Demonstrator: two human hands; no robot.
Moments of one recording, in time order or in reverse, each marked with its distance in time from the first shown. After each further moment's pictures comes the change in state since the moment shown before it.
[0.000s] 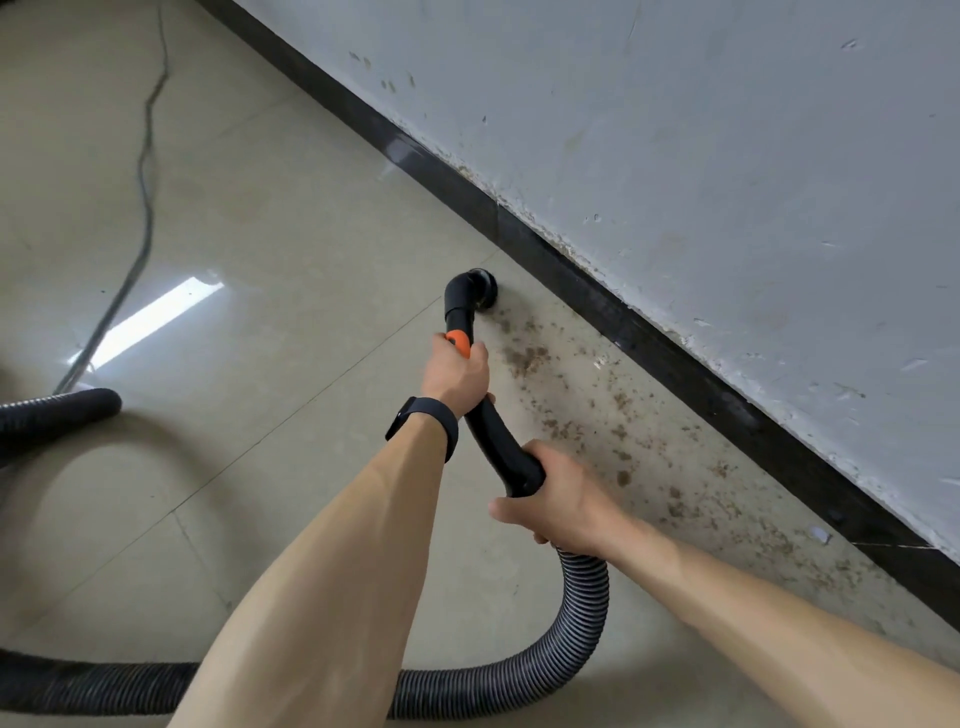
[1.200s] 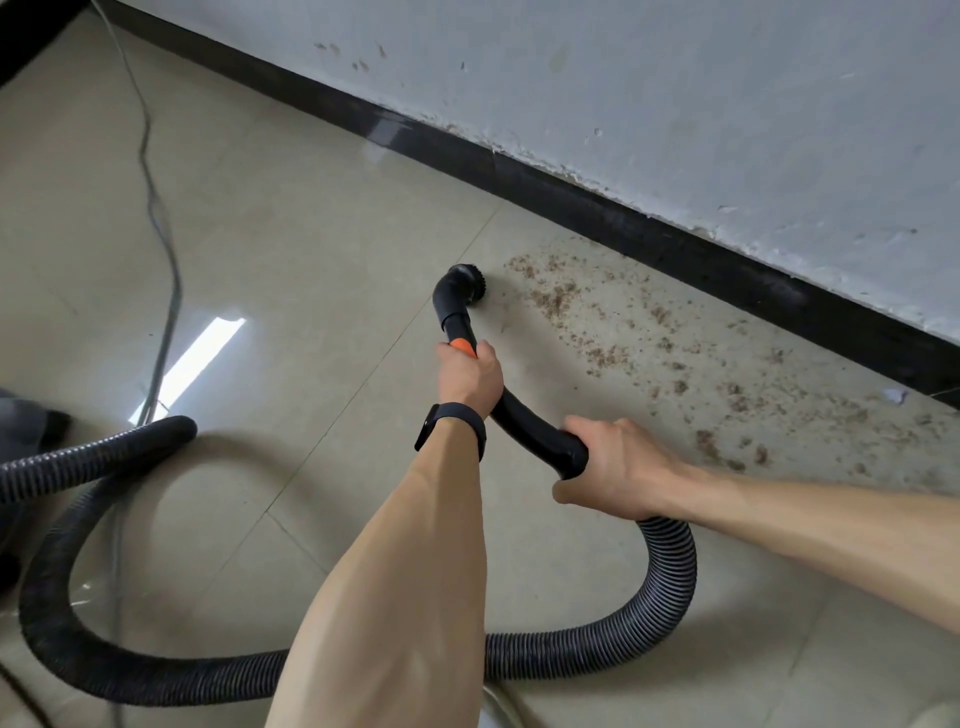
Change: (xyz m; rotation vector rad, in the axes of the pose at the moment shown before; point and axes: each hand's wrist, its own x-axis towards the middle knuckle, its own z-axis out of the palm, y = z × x) left_hand -0.021 -0.059 -0.038 0.426 0.142 0.182; right_hand -0.037 -0.007 0.043 -0.250 0.034 -0.010
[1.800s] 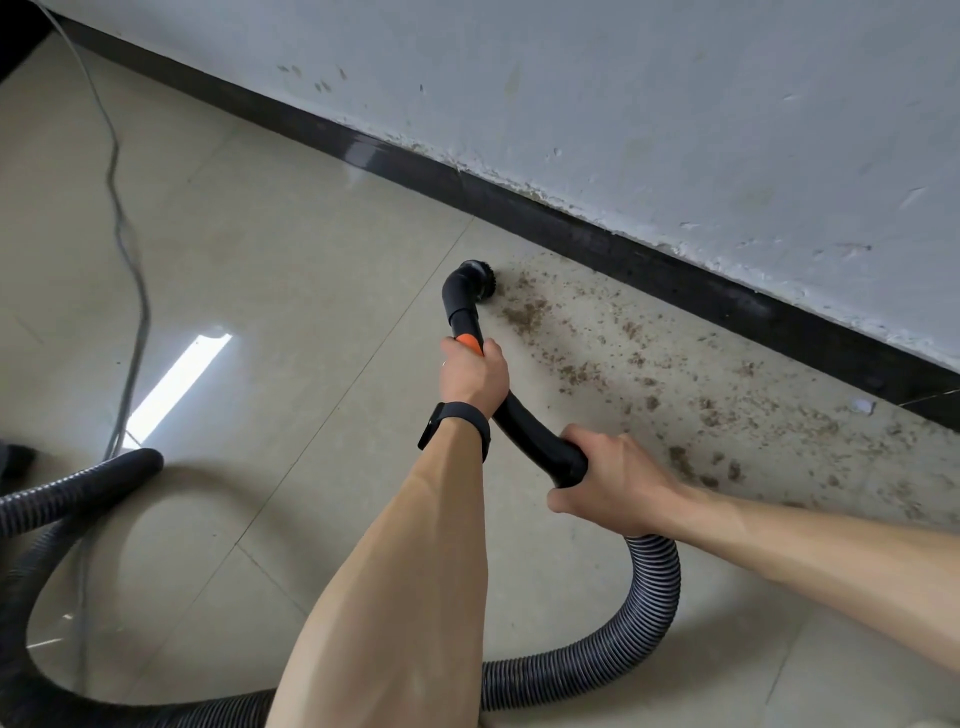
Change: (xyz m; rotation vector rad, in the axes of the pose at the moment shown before) left_hand 0.005 0.042 0.033 -0.103 -0.069 -0.092; right_hand 0.006 0.035 -0.005 0.143 0.071 0.045
